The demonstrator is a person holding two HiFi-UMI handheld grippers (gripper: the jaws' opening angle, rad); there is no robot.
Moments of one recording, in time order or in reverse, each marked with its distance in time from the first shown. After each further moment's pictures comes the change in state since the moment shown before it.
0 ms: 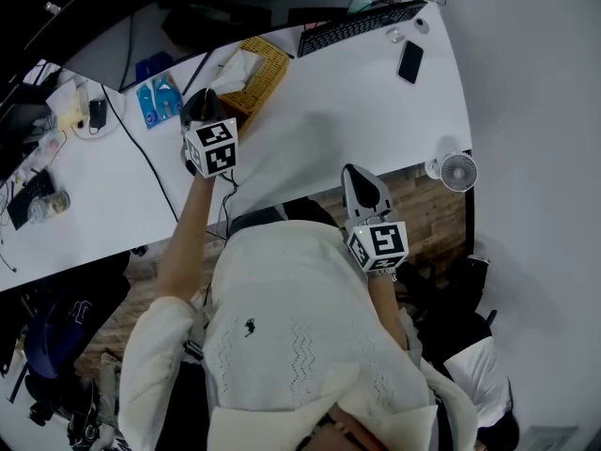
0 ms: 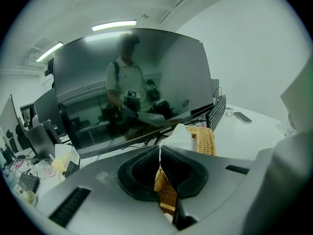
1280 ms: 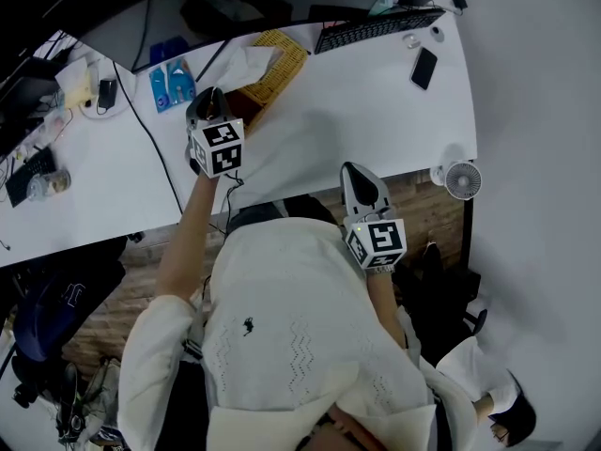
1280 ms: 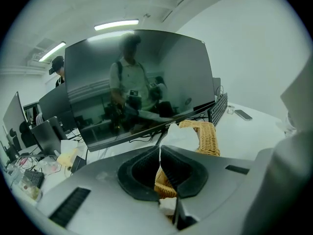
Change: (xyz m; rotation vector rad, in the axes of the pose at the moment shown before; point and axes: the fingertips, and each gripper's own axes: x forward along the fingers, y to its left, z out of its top) left arm -0.020 0.016 -0.019 -0.012 0.018 0.026; right arm 0.013 0.023 -0.004 -0.025 0.023 0.063
